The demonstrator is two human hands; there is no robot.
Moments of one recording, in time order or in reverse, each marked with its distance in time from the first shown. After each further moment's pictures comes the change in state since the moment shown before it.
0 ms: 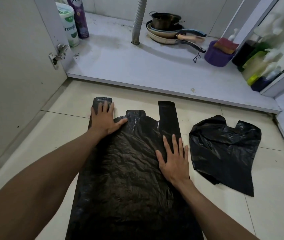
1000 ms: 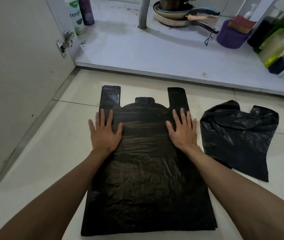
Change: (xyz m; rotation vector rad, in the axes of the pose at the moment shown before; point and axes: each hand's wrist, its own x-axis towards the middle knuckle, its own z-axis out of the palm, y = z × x) left_hand -0.093 -0.021 0.050 -0.072 0.144 -0.146; right_hand 0.062 -0.006 -0.005 0.011 -0.097 0.038
